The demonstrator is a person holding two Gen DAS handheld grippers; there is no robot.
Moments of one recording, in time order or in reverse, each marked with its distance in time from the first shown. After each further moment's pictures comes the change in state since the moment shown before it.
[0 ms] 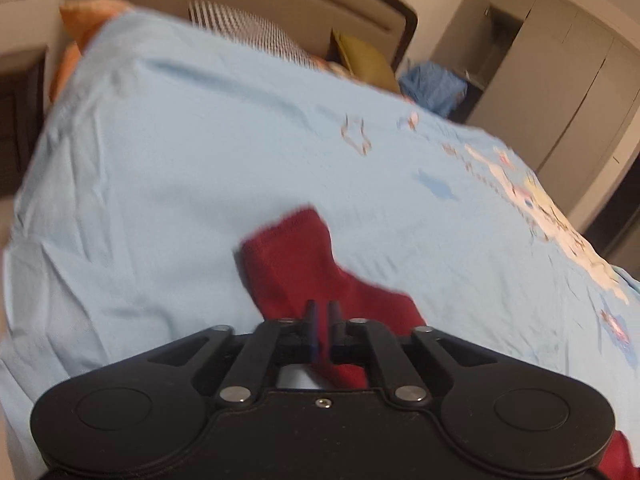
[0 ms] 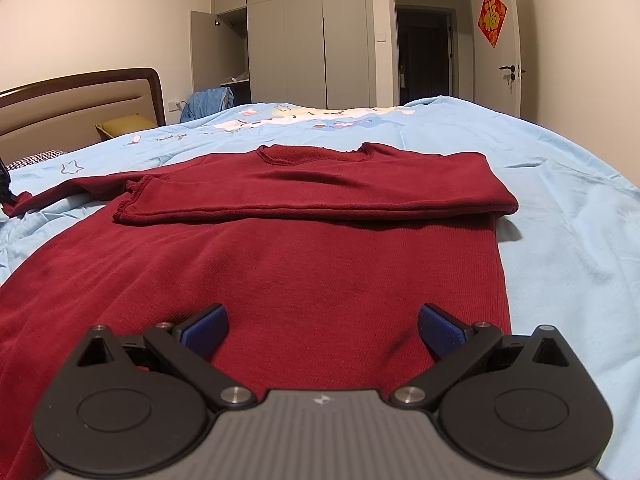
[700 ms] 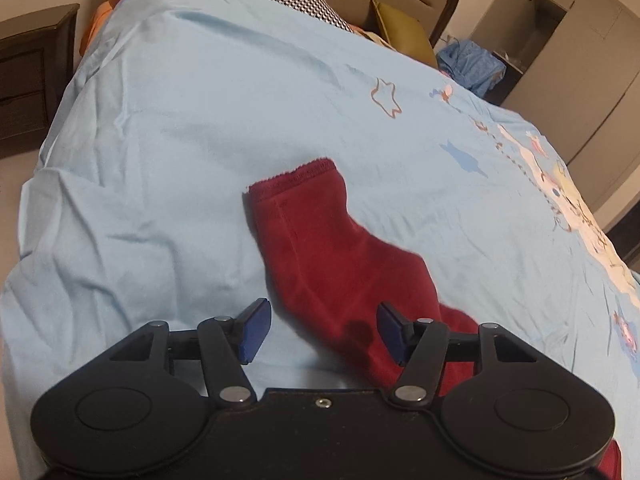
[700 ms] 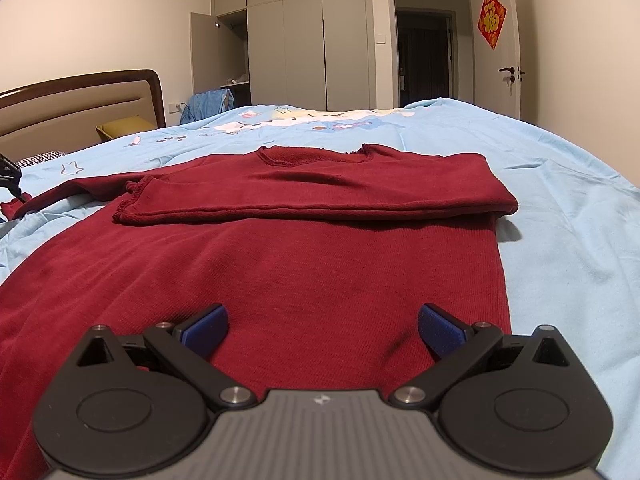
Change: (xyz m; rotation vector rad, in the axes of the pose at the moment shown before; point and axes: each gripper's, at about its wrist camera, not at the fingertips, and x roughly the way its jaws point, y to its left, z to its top) left arm 0.008 -0.014 -0.010 -0.075 0.054 0.109; right arm 0.001 0.001 -0.001 -0.001 -0.007 -0.002
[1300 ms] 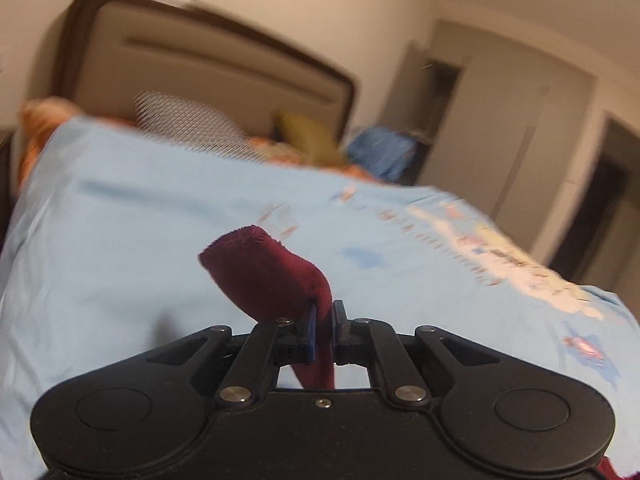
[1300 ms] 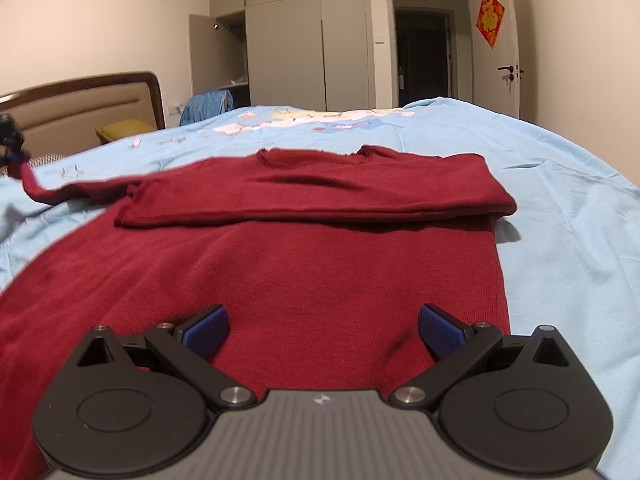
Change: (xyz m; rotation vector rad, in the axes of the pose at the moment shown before) left arm -0.068 -0.070 0.002 0.245 -0.372 -0.229; right arm -0.003 -0.003 0.003 0.031 -0.013 0.012
